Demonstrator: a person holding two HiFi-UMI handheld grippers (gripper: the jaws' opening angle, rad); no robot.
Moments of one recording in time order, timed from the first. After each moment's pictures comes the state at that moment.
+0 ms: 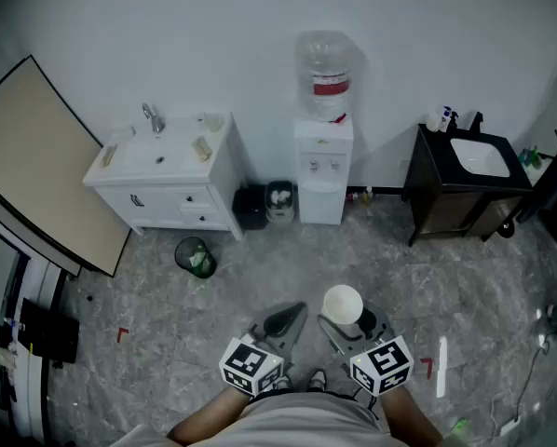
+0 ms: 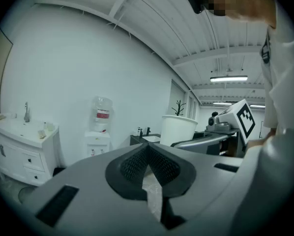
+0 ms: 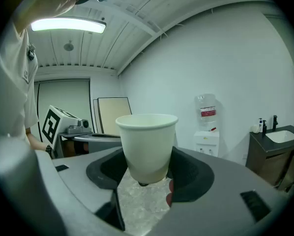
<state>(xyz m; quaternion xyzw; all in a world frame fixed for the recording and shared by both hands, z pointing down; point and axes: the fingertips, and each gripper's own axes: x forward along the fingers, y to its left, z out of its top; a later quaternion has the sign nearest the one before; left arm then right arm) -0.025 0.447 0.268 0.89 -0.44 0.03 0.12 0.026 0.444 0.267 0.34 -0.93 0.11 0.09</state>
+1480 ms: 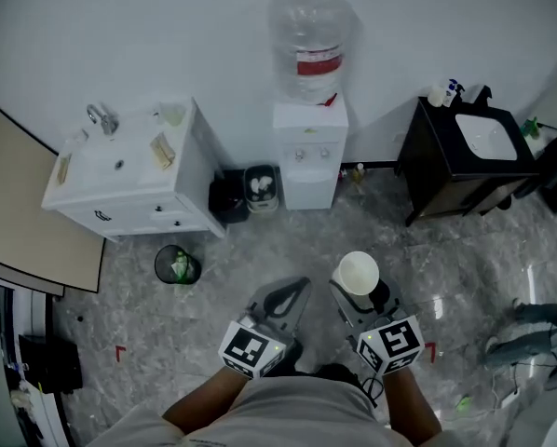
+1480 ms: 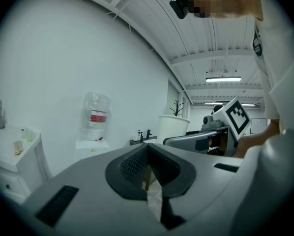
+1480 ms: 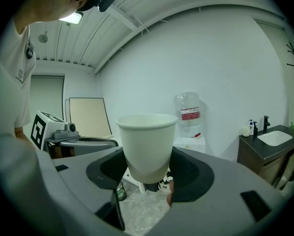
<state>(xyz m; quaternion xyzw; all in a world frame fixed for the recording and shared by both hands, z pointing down) -0.062 0.199 0.295 0.92 -0.38 0.02 0.09 0.004 0.184 0.296 0.44 -0.89 0.12 0.07</state>
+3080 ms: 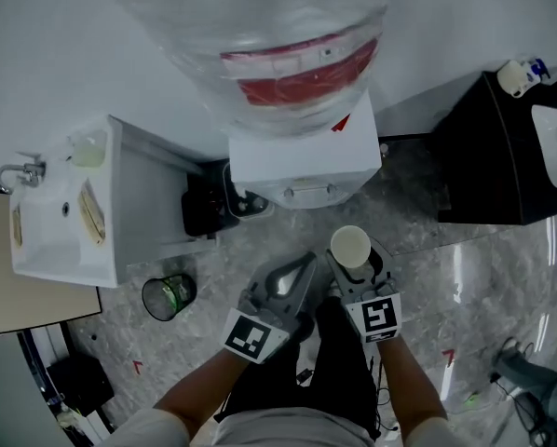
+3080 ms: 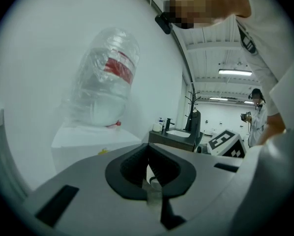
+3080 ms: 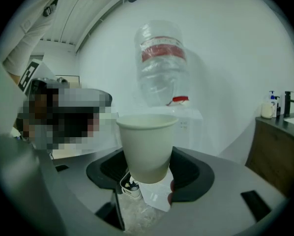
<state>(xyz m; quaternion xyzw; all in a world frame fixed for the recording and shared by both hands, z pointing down) -0.033 -0.263 0.514 0.92 -0.38 0.04 0.13 0.018 -0.276 0.599 0.48 -0.86 0.13 0.13</state>
